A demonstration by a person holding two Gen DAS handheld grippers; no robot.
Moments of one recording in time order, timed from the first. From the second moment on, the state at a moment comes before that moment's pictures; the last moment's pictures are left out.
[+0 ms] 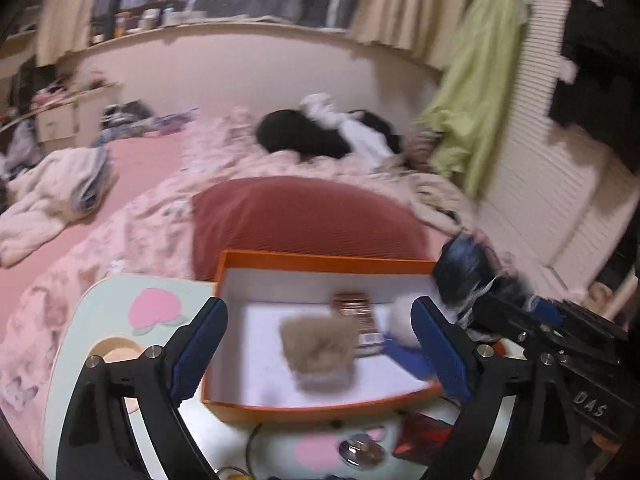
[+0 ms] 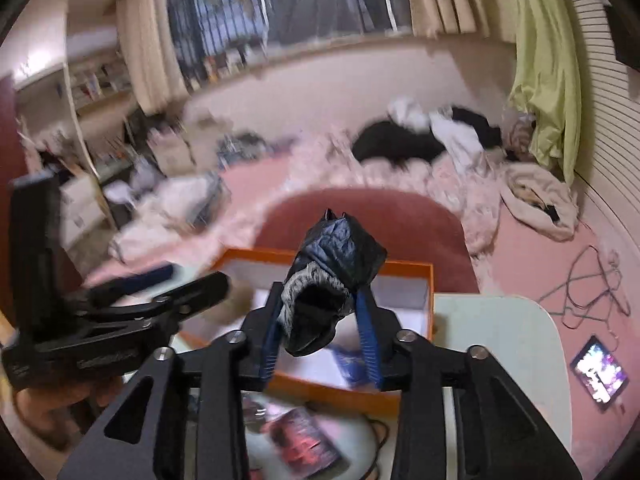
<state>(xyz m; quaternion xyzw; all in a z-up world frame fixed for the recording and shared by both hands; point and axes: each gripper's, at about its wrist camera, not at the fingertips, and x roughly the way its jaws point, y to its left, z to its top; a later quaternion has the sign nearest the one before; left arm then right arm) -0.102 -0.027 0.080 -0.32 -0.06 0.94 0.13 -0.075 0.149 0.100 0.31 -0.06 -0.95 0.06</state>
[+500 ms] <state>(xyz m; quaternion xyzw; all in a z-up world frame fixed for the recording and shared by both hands) 0.031 -0.050 0.024 -0.39 0.00 0.91 0.16 0.034 0.112 0.040 0.40 0.02 -0.91 0.07</state>
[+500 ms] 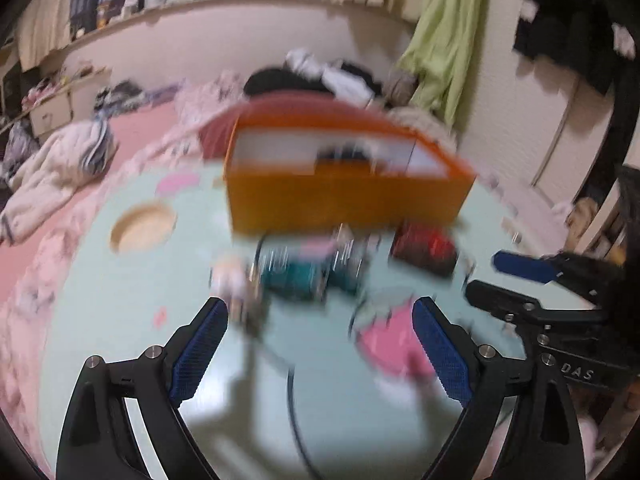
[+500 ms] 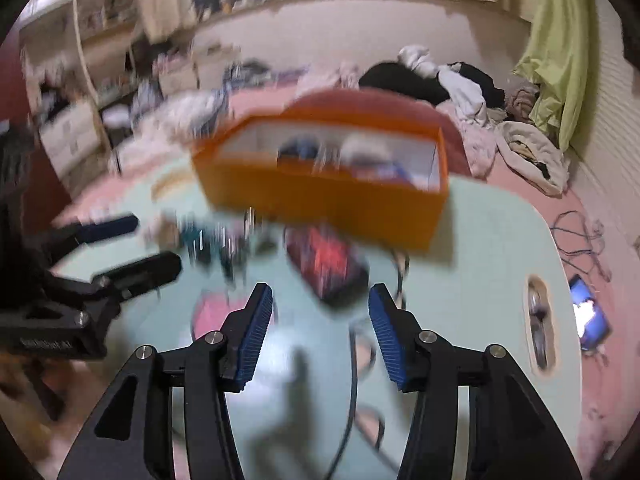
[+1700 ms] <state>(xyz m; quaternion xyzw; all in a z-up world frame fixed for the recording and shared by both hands) 0.035 -0.044 0.000 -0.40 0.04 0.91 0.13 0.046 0.114 0.008 0.44 0.02 -0.90 0.06</state>
